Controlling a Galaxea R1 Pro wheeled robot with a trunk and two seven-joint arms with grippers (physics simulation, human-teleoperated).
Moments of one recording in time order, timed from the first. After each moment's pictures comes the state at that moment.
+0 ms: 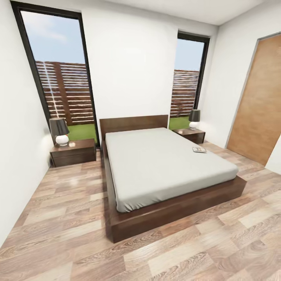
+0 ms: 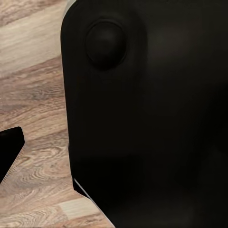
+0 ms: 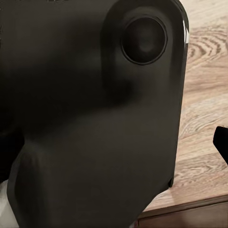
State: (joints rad) left arm 0.01 0.00 0.00 -0.02 0.00 -0.01 -0.01; right arm 0.00 0.02 -0.01 0.00 -0.01 0.00 0.01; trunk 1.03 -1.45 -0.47
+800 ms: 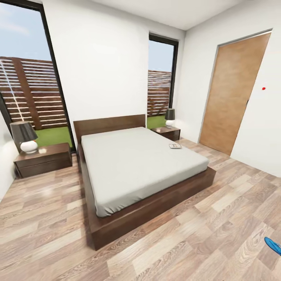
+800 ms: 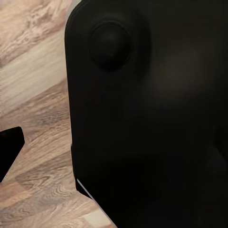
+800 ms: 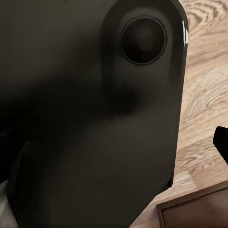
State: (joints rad) left arm 0.01 0.01 0.00 -0.02 0.00 -0.01 -0.01; right arm 0.00 0.02 -0.02 0.00 0.00 0.00 0.01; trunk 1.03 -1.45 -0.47
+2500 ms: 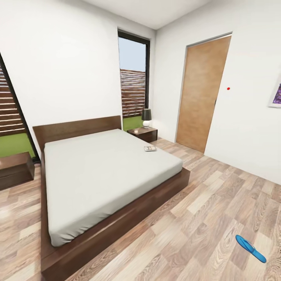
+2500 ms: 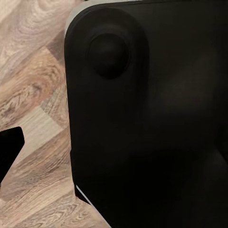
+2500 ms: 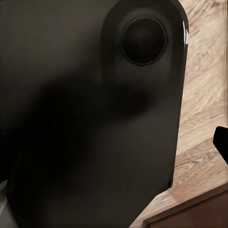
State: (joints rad) left arm 0.01 0.01 0.00 -0.04 0.00 -0.01 -0.01; right arm 0.00 0.02 -0.01 0.00 0.00 0.00 0.01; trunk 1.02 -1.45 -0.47
